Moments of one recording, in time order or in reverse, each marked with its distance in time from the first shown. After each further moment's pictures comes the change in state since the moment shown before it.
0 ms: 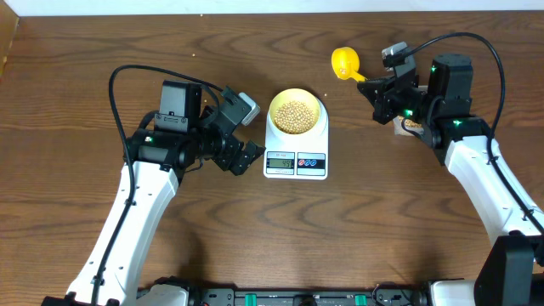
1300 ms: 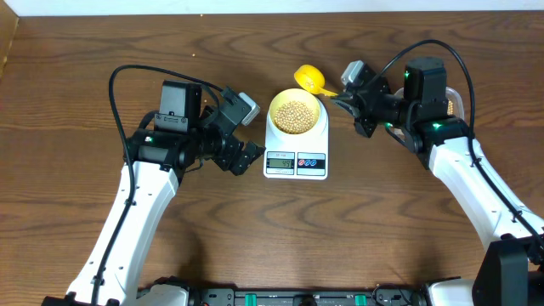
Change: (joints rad) left arm 0.000 0.000 0.000 0.000 0.000 0.000; right arm 0.116 0.000 0.000 -0.024 -0.076 -0.471
